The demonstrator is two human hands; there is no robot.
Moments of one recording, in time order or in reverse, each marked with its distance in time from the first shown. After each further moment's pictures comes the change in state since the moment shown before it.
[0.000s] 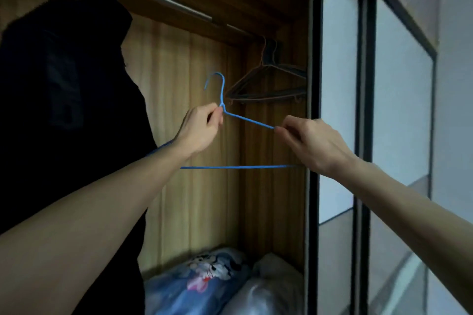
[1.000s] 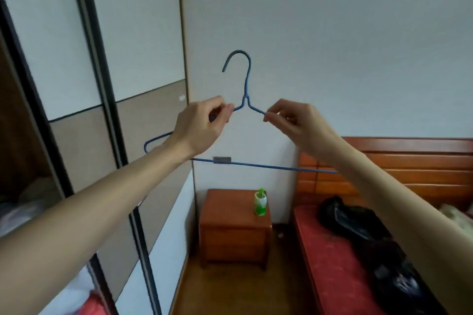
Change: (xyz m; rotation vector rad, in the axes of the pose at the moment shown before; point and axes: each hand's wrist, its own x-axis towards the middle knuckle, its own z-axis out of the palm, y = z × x) left_hand -0.270 0.398 0.207 -0.686 -0.467 0.341; right_hand -0.423 0.073 -0.306 -0.167 0.039 0.617
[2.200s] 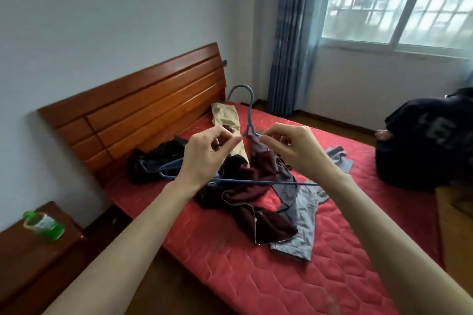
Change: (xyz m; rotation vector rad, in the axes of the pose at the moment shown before) left_hand -0.103 0.357 0.464 -0.966 -0.571 0.313; right_hand -0.417 0.181 -0.259 -0.449 0.422 0.783
